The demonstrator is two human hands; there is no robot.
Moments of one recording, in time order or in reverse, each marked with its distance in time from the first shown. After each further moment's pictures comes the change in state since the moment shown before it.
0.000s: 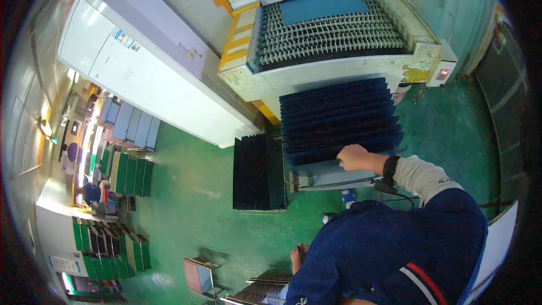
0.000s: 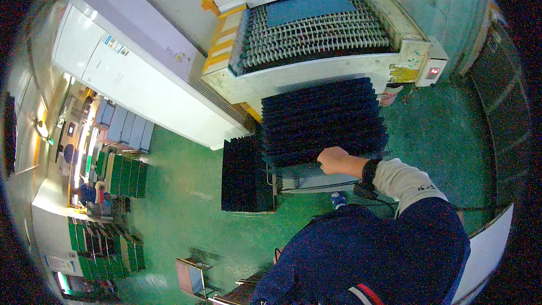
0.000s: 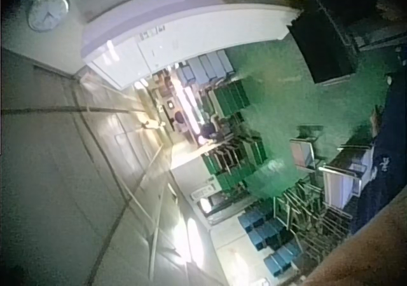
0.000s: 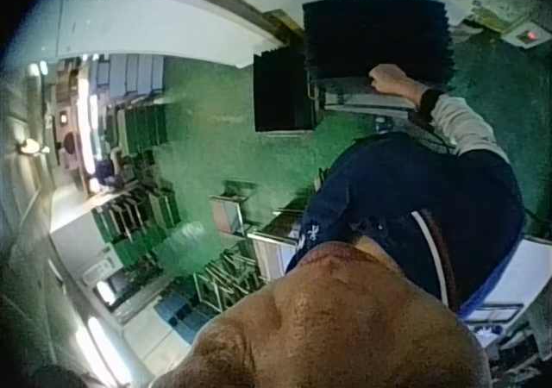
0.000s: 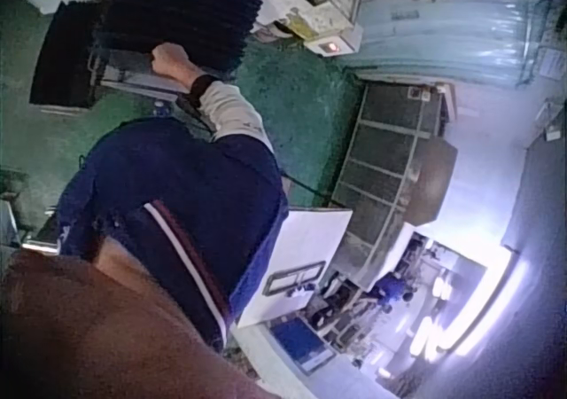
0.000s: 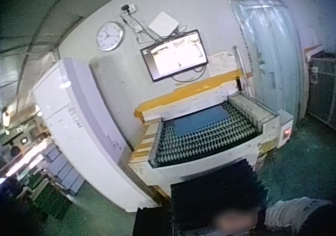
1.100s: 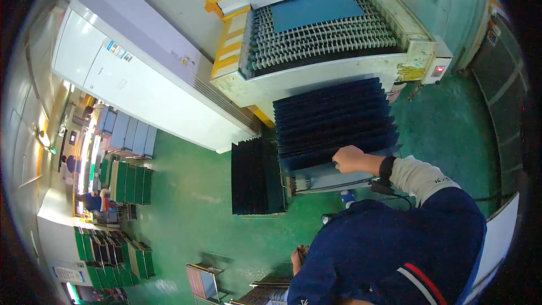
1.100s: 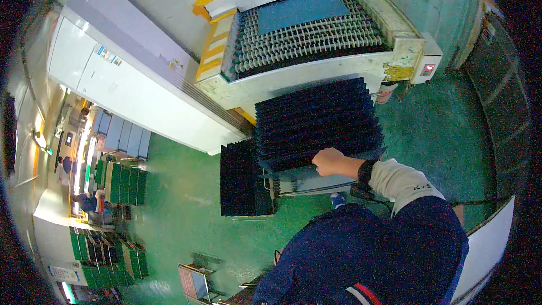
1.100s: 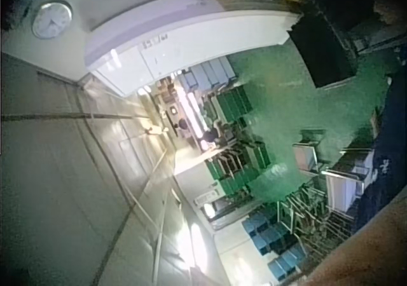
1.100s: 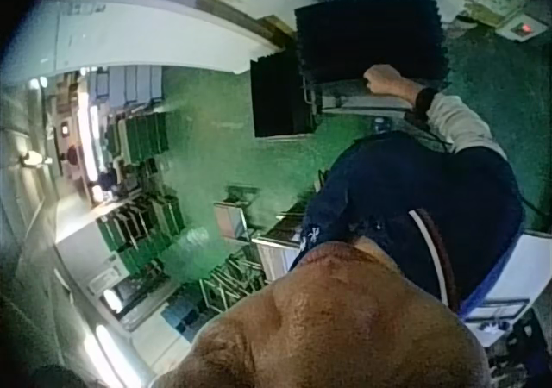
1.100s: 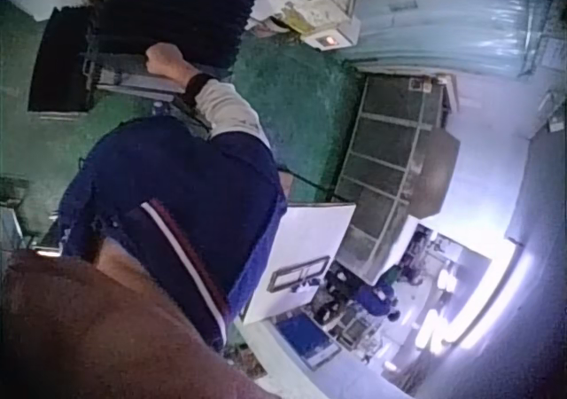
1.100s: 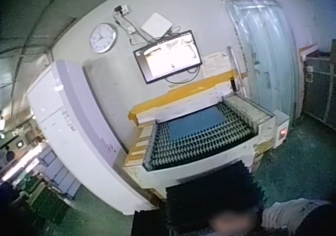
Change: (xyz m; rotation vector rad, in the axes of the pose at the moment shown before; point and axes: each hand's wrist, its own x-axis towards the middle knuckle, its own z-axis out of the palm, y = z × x) left_hand -0.004 0.014 0.019 0.270 -0.029 0.086; right_hand 0.003 0.011 0.000 0.002 -0.037 0.023
